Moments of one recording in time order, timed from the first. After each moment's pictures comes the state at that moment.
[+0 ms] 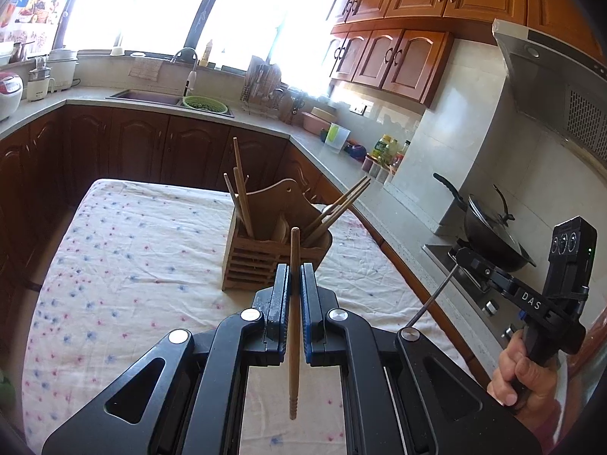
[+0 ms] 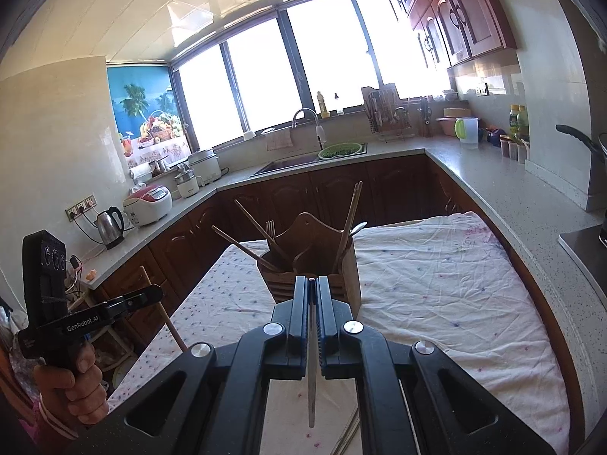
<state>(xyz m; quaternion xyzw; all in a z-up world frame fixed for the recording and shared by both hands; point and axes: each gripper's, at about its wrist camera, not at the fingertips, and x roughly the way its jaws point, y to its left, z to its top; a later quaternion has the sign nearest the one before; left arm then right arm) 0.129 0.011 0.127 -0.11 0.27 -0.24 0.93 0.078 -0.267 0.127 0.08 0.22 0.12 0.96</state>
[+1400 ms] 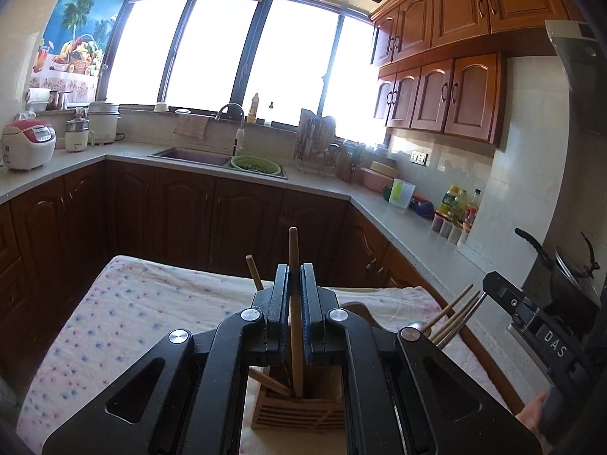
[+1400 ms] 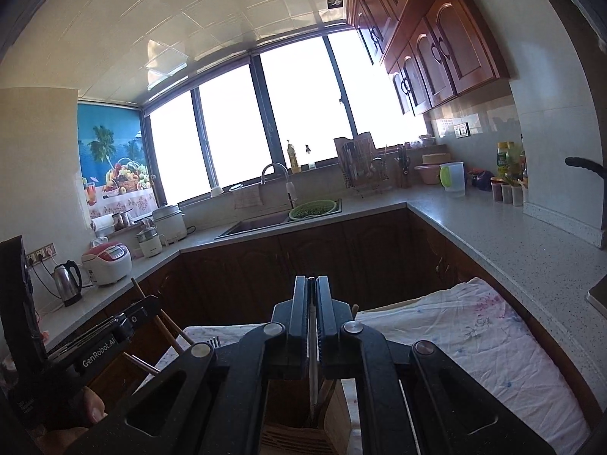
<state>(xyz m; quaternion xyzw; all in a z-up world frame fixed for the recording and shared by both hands) 0.271 -0.043 0.124 -0.09 0.17 -0.10 0.98 0.224 -0.258 0.117 0.10 0.13 0.05 0.98</state>
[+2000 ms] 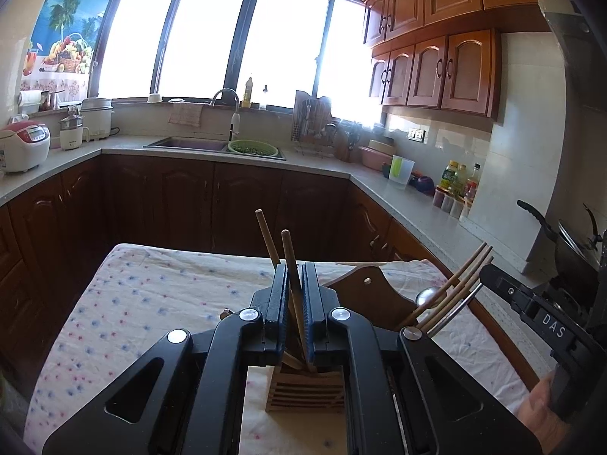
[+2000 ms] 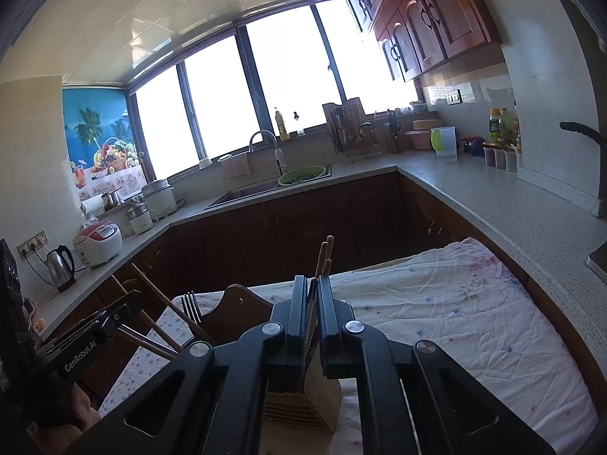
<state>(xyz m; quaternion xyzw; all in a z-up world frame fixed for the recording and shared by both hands) 0.272 -0.044 0.106 -0.06 0.20 -0.11 0.97 0.231 -0.263 0.097 0.11 0.18 0.04 0.98</state>
